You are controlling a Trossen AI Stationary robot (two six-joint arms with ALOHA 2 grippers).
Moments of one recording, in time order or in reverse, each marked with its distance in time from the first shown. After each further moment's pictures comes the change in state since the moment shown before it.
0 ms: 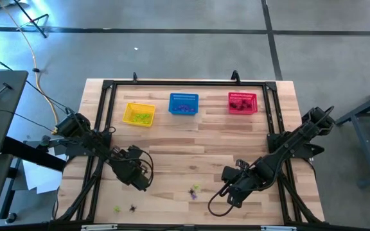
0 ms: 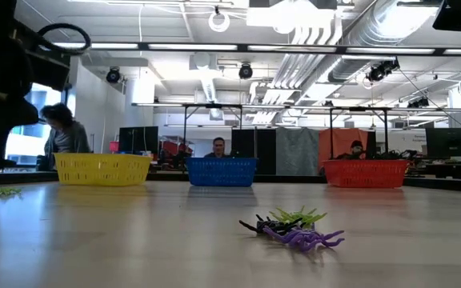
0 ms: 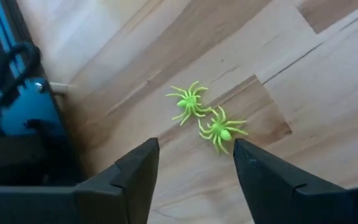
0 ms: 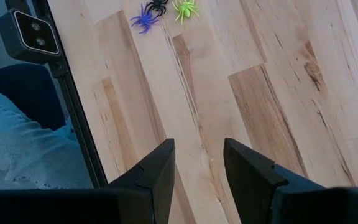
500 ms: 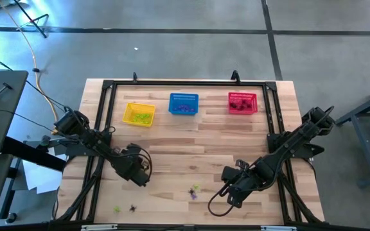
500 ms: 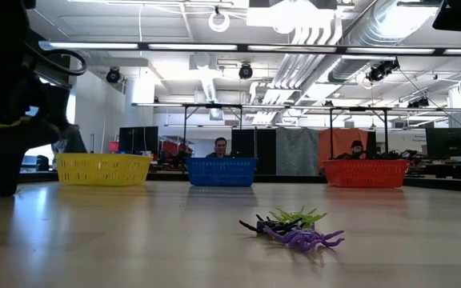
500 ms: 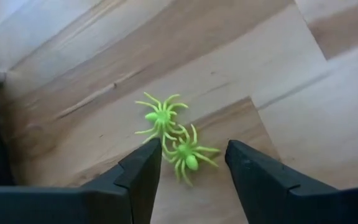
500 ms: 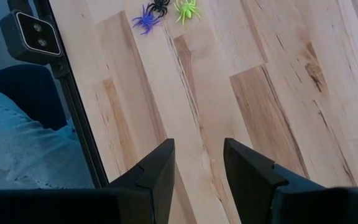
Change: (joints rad) left arm 0.047 -0.008 -0.175 0.265 -0.032 -0.091; right arm 0.000 0.000 0.000 0.004 0.000 0.000
